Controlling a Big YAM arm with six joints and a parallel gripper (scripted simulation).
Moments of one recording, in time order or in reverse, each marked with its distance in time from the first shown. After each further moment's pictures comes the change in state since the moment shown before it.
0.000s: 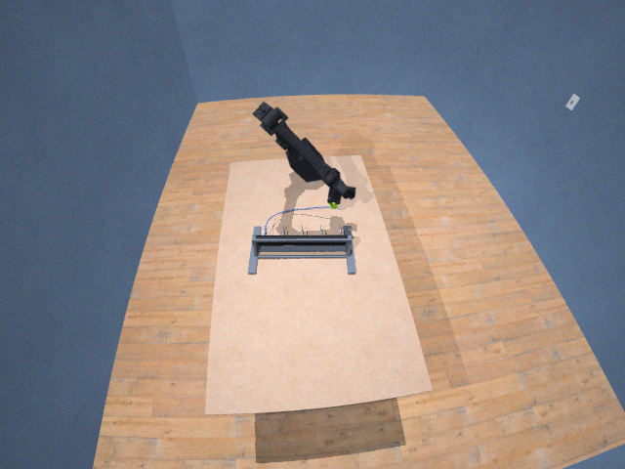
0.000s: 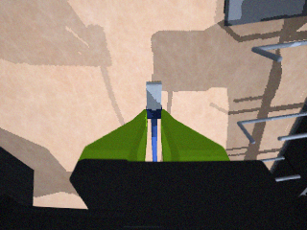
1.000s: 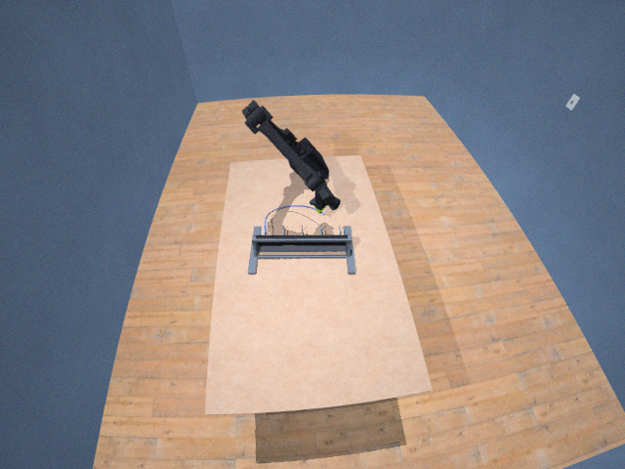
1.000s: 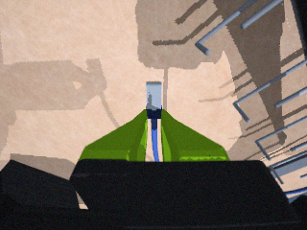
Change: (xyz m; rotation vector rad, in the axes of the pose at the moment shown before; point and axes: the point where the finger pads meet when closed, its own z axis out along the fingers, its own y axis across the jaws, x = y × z) arm 0.068 -0.057 -0.014 -0.013 0.012 0.548
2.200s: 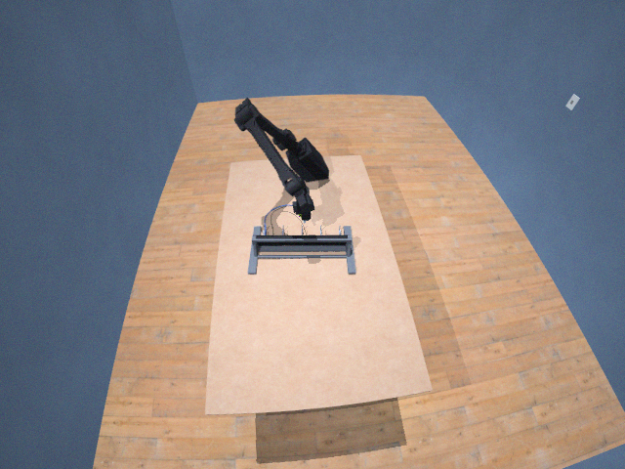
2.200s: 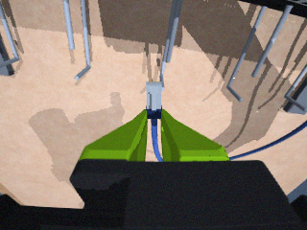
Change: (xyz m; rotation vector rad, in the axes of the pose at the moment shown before) arm 0.023 -0.104 -0.024 -0.003 -0.005 0.717
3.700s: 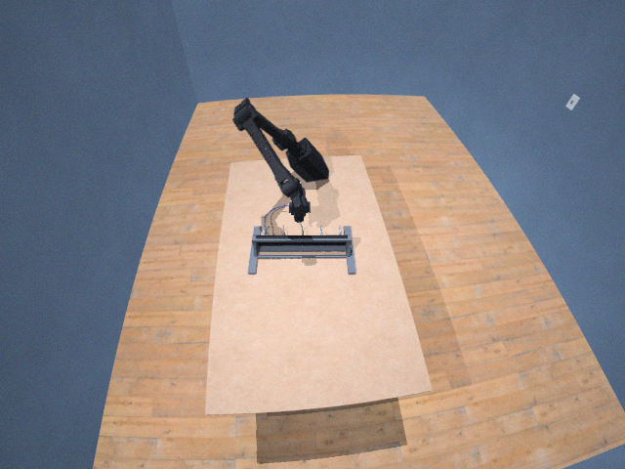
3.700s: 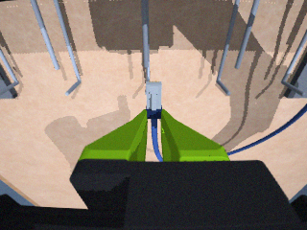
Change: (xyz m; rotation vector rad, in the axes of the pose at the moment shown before) arm -0.006 -0.019 -0.001 0.000 0.008 0.148
